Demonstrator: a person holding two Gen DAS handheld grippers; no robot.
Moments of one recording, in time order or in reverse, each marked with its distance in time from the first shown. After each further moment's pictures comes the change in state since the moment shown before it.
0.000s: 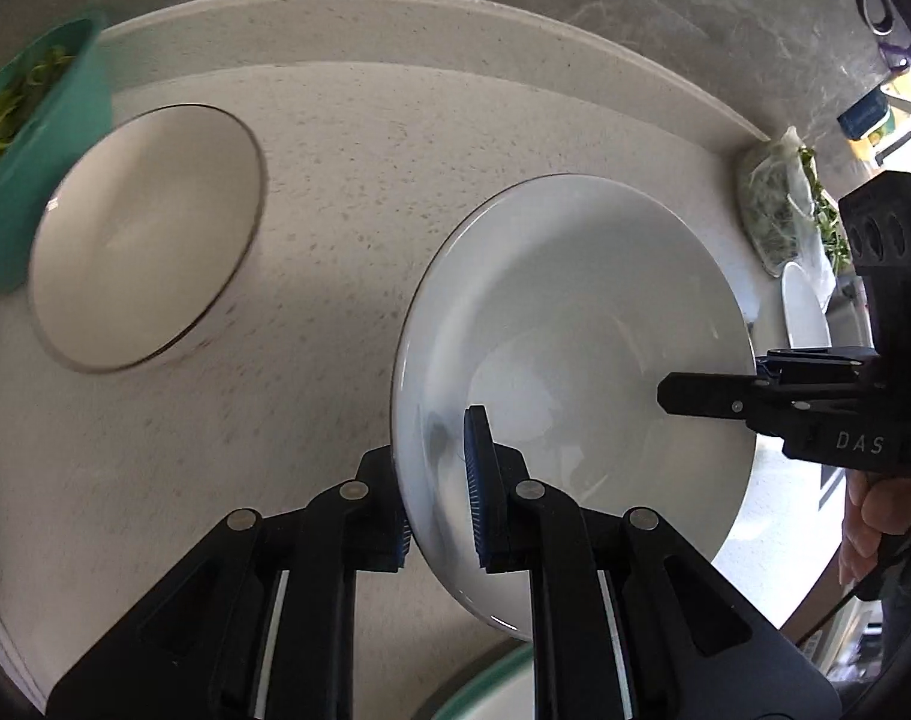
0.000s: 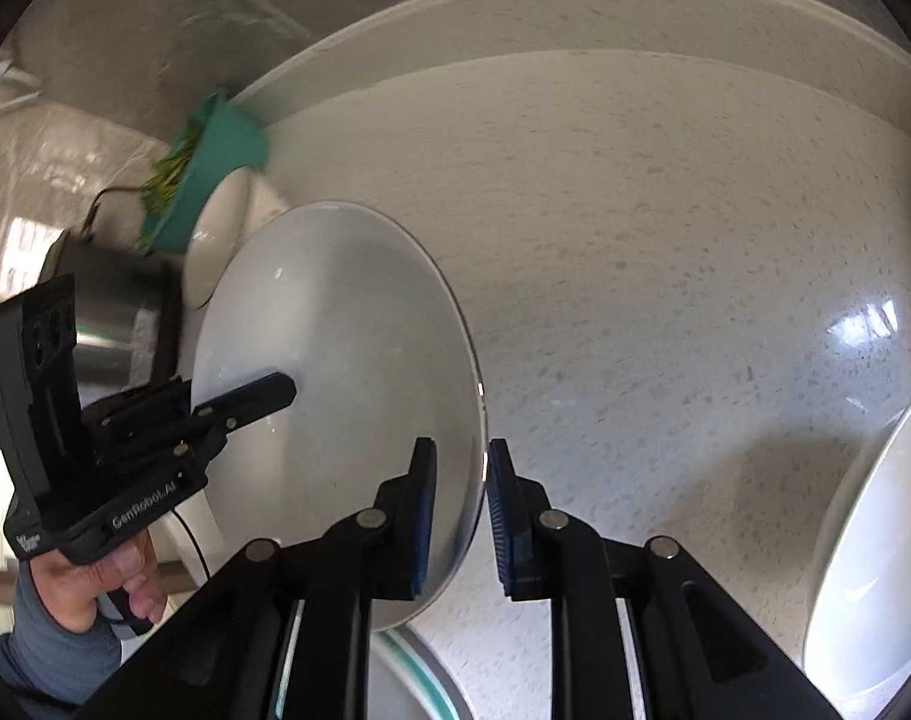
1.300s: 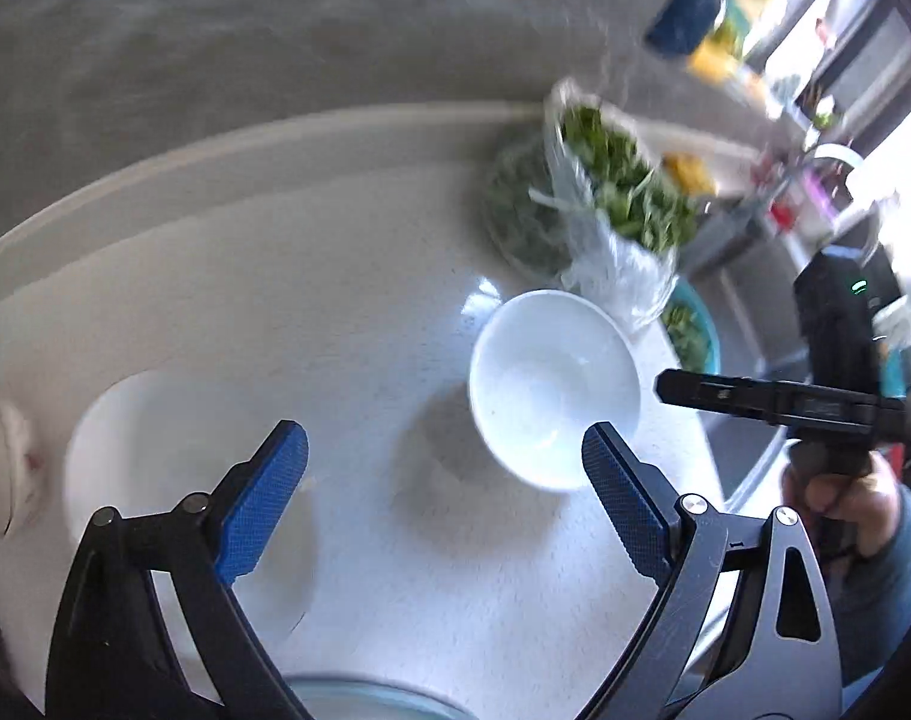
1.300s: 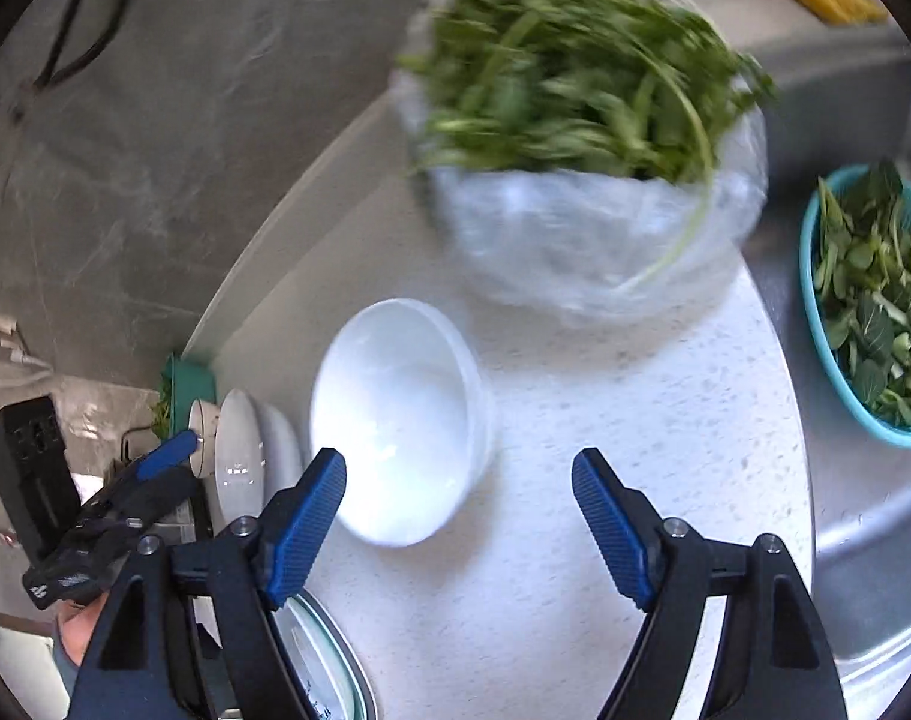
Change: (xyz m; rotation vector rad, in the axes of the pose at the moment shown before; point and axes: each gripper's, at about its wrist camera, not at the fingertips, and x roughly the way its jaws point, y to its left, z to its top) left arm -0.004 -0.232 0.038 0.281 -0.023 -0.048; right arm -0.158 -0.218 -0.112 0.454 -0.333 0.107
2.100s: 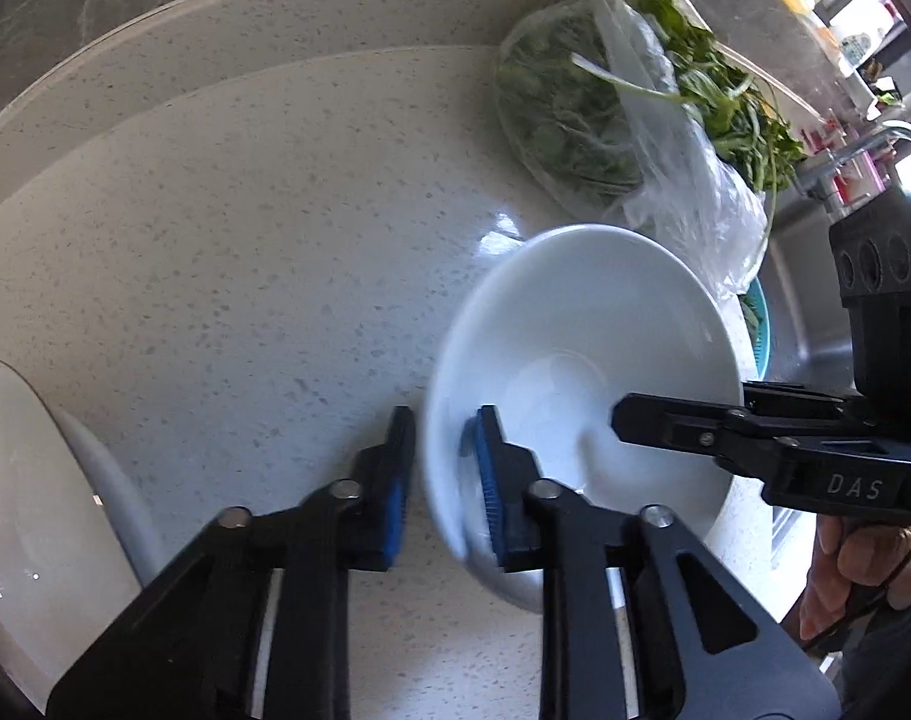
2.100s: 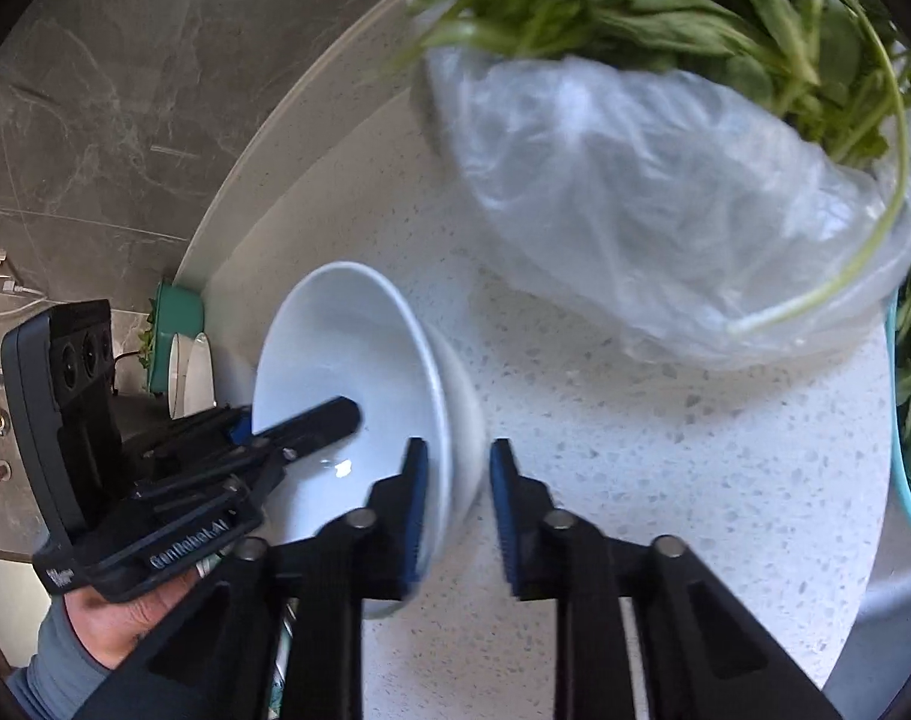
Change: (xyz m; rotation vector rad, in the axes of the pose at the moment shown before) left arm 0.114 -0.017 0.003 -0.054 0.137 0.011; right arm 0.073 0.009 0.017 -0.135 0.174 0.021
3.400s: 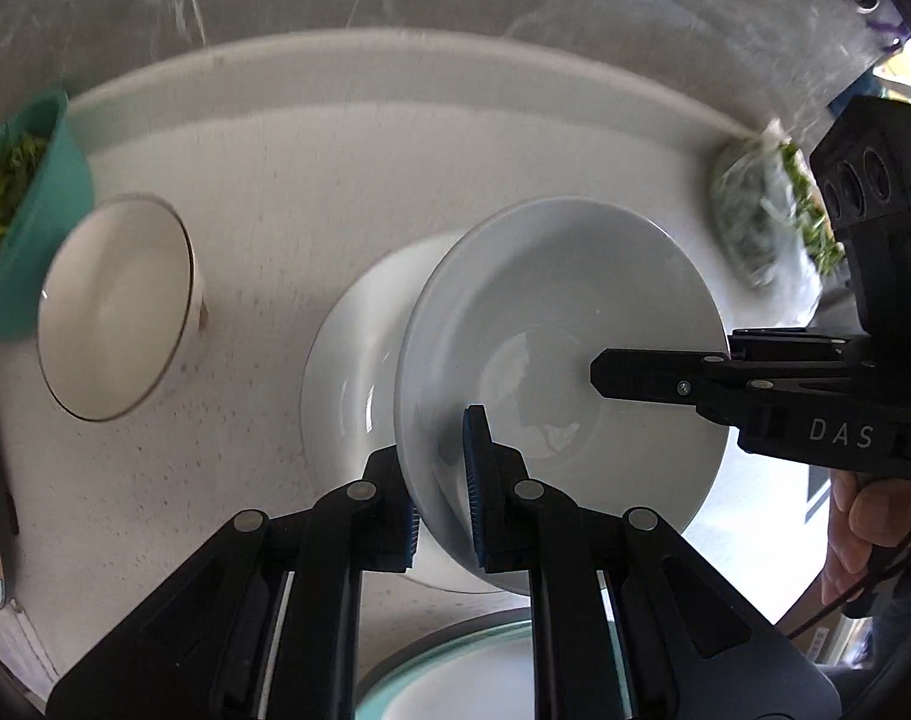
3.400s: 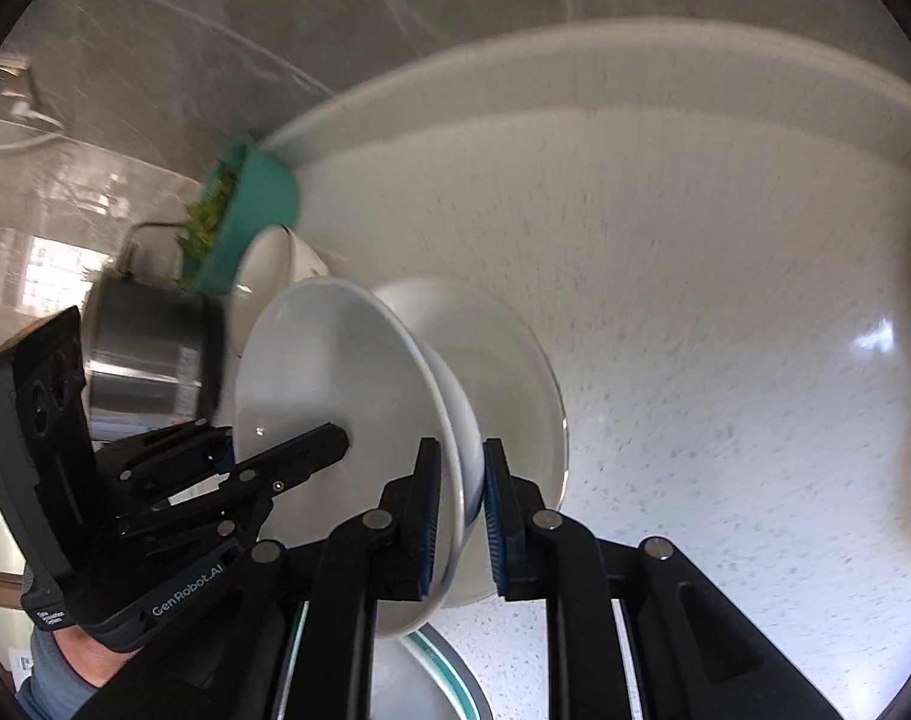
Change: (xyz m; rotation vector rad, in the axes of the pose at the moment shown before) left arm -0.129 0.188 -0.078 -0.210 -0.073 0.079; right arm 0.109 0.213 0.017 -0.290 0.178 -0.055
